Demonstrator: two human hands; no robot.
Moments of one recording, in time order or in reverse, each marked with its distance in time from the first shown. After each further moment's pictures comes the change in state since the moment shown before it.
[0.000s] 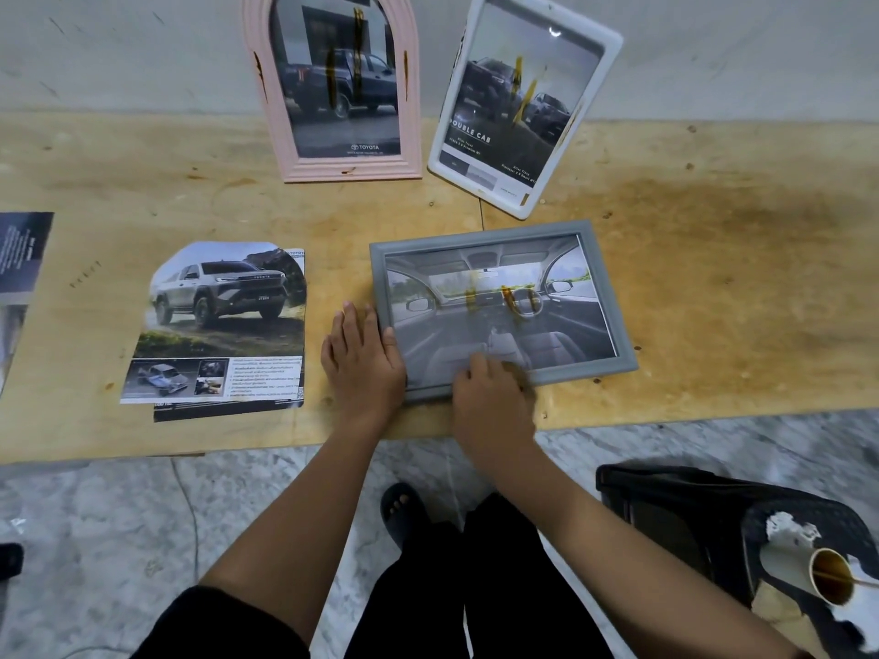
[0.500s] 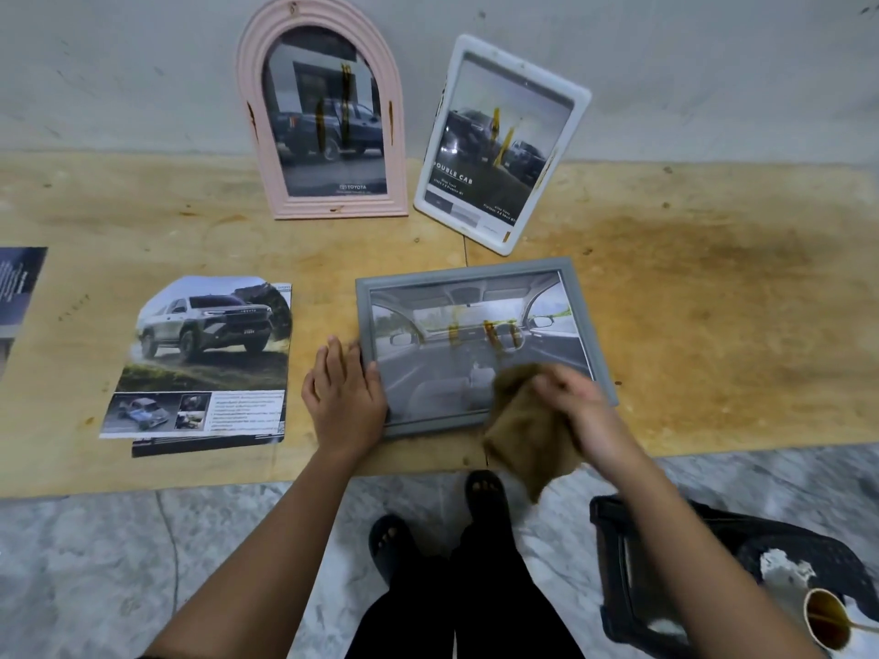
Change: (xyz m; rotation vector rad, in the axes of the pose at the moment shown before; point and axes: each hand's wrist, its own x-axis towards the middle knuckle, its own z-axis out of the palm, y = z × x) left_hand 0.002 -0.001 0.000 0.021 0.008 0.014; right_hand 0.002 0.114 -0.029 1.554 -0.221 0.399
